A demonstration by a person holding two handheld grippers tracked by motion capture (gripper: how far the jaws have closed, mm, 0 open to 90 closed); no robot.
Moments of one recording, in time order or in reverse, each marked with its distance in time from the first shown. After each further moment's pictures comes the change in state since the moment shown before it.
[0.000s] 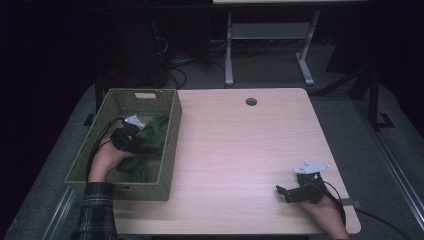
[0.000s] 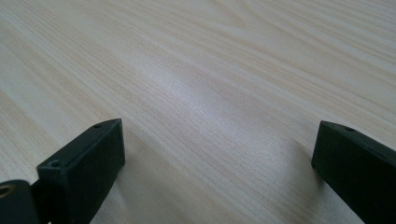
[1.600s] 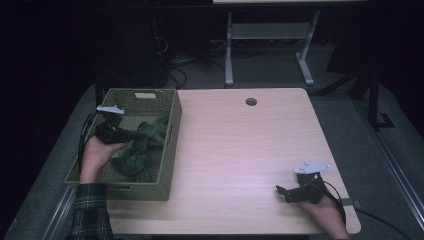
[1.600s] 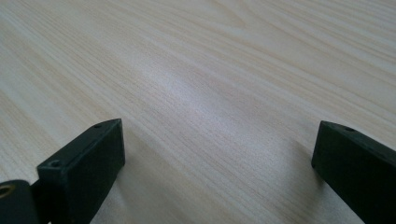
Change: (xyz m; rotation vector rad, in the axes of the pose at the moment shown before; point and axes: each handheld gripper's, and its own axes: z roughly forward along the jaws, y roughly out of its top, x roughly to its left) left arm 0.013 -0.005 -0.051 -0.244 -0.138 -0.257; right arm 0.000 0.000 0.000 0.000 0.000 0.000
